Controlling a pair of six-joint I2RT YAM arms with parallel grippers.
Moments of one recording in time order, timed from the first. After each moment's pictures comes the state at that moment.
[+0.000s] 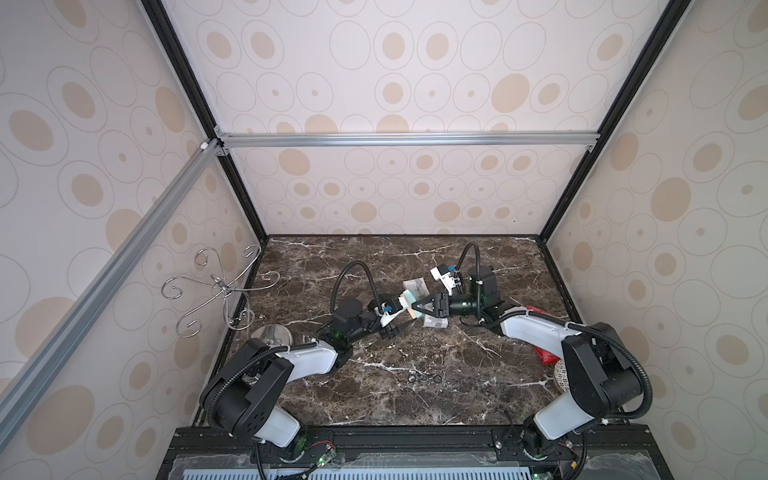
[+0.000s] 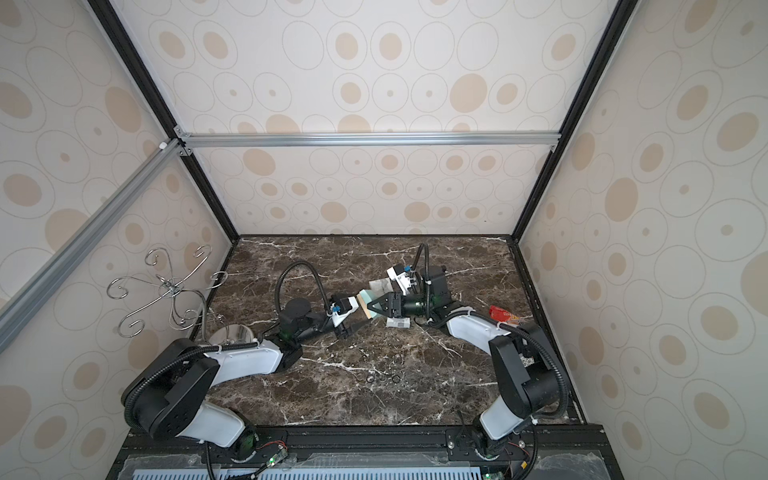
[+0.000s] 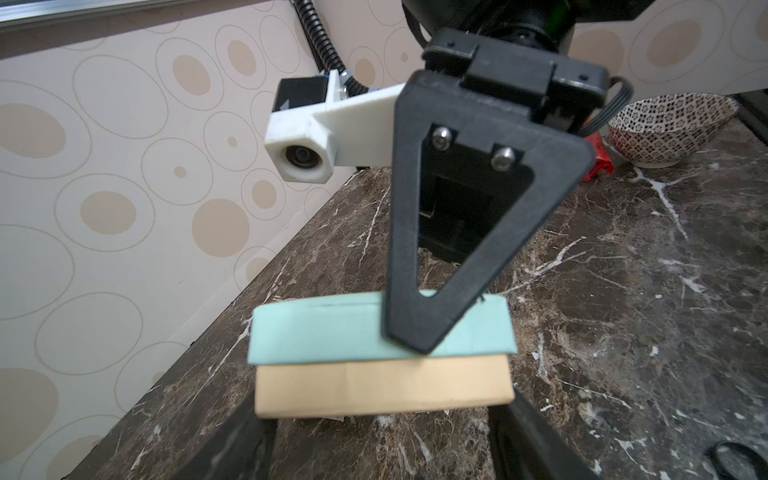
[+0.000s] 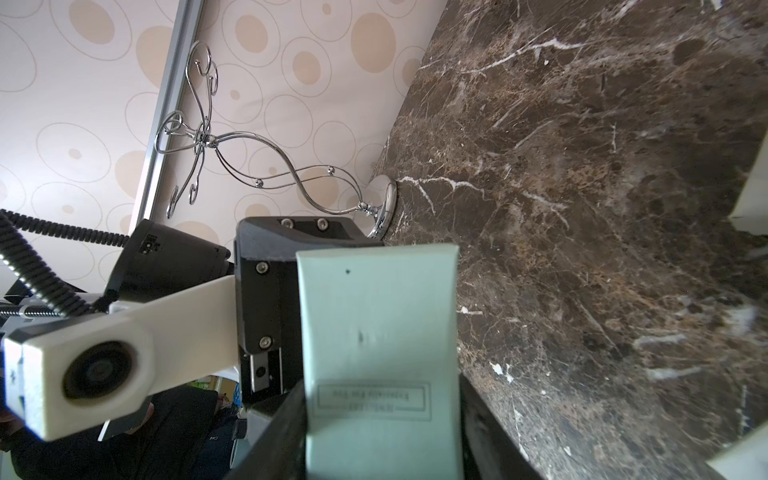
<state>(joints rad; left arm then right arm) -0.59 1.49 0.54 0.80 0.45 0.42 0.40 1.58 0.85 0.24 -0.97 0.63</state>
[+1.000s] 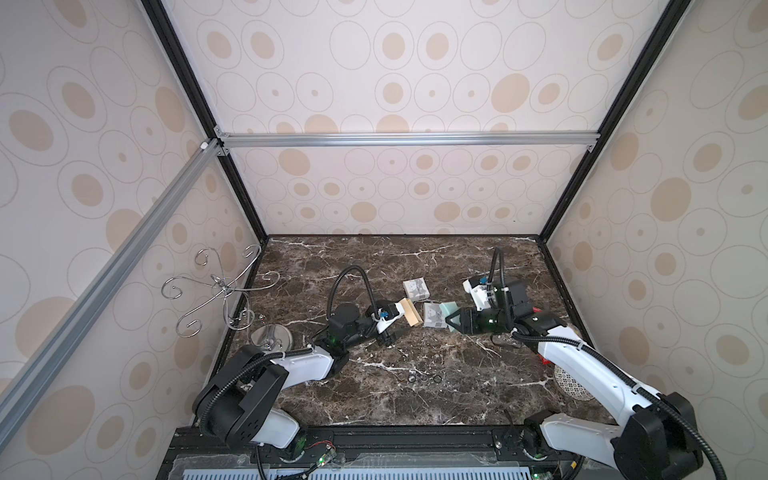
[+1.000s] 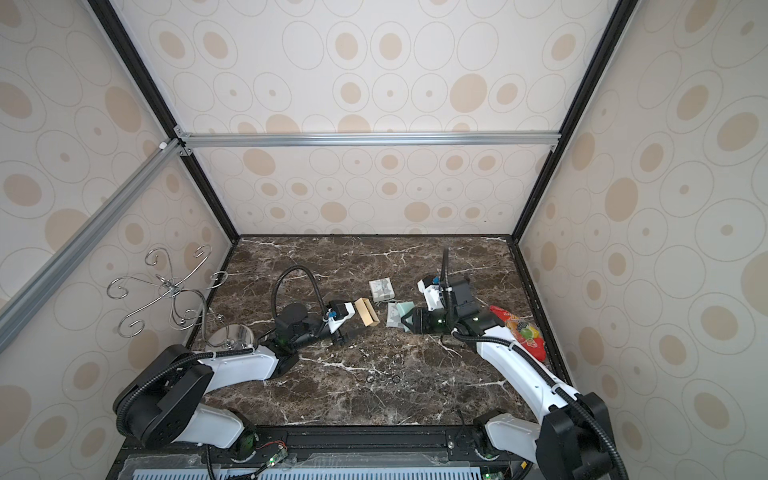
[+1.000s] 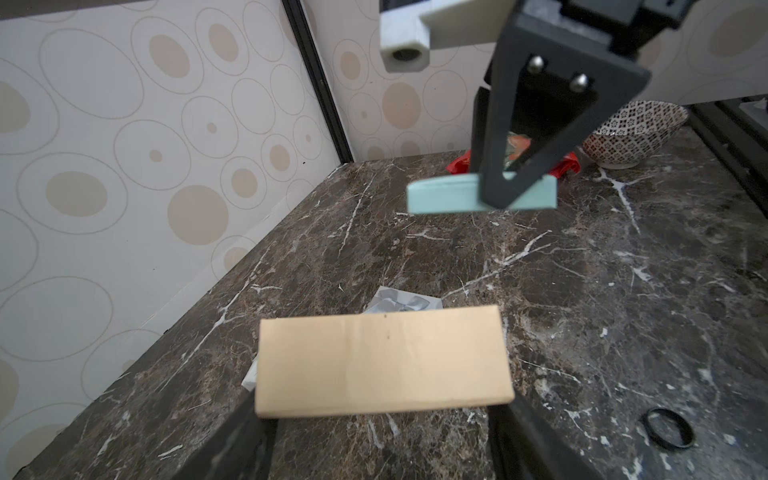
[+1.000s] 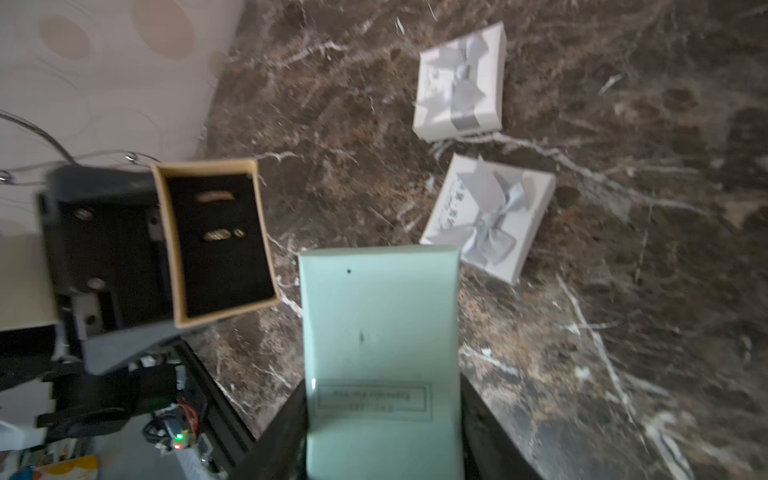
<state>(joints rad) -0.59 1.45 0.47 0.80 0.49 0.38 0.40 1.17 0.80 -0.49 -0.41 0.33</state>
